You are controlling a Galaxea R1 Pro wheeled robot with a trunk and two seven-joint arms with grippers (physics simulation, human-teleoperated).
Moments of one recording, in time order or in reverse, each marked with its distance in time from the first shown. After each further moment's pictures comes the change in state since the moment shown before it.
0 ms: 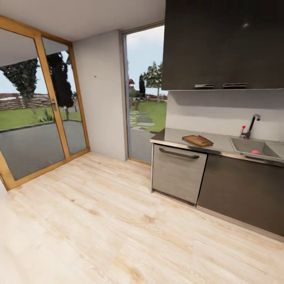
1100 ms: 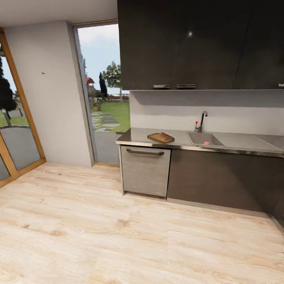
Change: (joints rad) left arm 0.000 0.000 0.000 0.001 -0.001 0.000 0.000; right arm 0.000 0.000 0.000 0.009 -0.002 0.000 0.000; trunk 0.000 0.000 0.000
